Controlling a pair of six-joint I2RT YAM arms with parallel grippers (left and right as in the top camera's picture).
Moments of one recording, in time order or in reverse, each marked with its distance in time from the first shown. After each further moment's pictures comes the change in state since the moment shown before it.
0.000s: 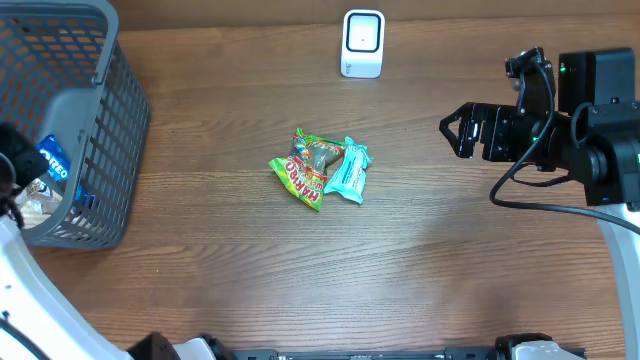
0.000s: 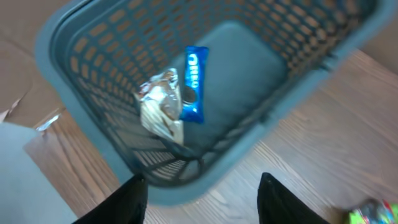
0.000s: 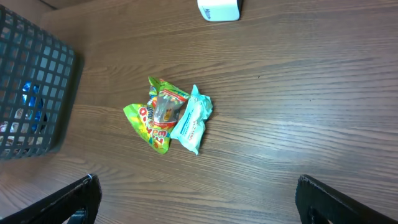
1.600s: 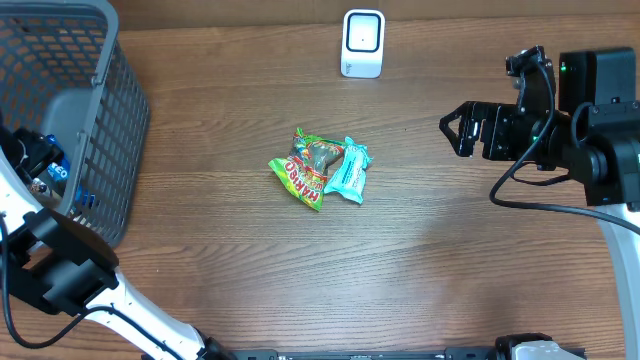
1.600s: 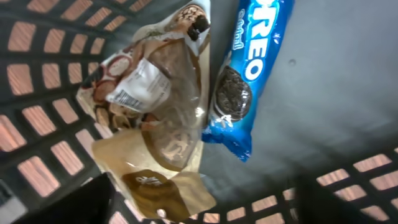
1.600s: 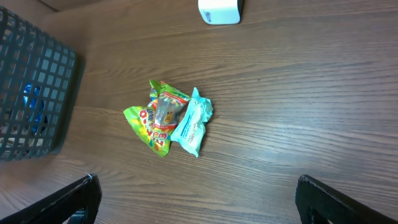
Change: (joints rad) left arm 0.129 0.652 -0.005 0.113 -0.027 -0.077; right arm 0.000 0.000 0.000 0.010 0.000 0.000
